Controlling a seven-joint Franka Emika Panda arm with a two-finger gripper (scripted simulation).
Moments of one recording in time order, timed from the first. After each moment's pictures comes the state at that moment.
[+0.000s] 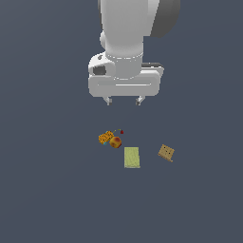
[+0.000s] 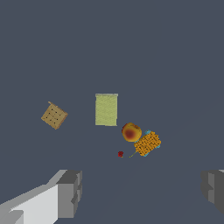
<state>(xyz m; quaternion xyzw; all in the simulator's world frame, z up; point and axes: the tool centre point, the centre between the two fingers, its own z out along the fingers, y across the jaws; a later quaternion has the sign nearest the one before) -0.001 0.008 0.325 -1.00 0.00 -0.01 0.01</state>
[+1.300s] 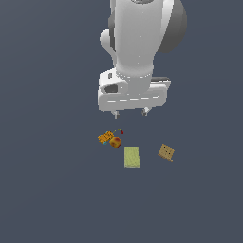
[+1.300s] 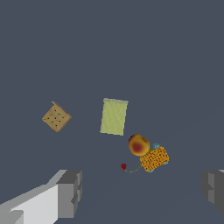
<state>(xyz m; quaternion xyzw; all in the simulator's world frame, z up) 0.023 0.032 0.296 -1.00 -0.06 -0.01 0.00</state>
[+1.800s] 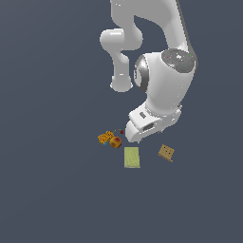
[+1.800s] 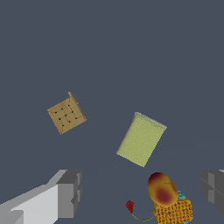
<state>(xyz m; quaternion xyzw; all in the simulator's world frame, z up) 0.051 0.108 0.204 -0.97 -0.23 0.00 -0.01</state>
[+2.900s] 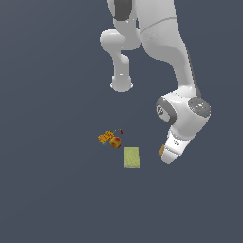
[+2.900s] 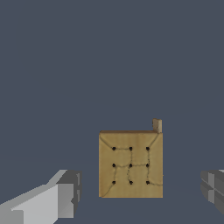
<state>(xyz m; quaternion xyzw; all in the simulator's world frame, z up) 0.037 0.233 0.062 -0.88 -0.47 0.00 0.00</state>
